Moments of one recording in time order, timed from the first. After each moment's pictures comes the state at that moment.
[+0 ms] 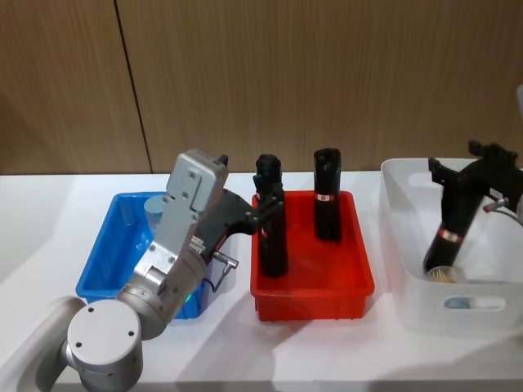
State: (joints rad) left arm -0.24 0.38 0.45 -1.63 -0.20 0.01 -0.01; right arm 0.43 0.32 -0.18 -1.35 0.15 0.30 0.35
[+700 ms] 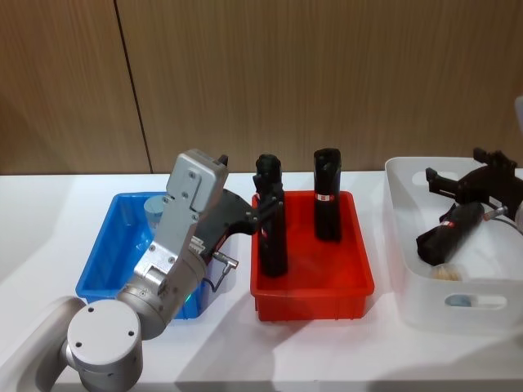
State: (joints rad) left arm -0.24 0.38 0.45 -1.63 -0.20 0.01 -0.01; right arm 0.42 0.32 -0.18 -1.33 0.15 0.28 0.34
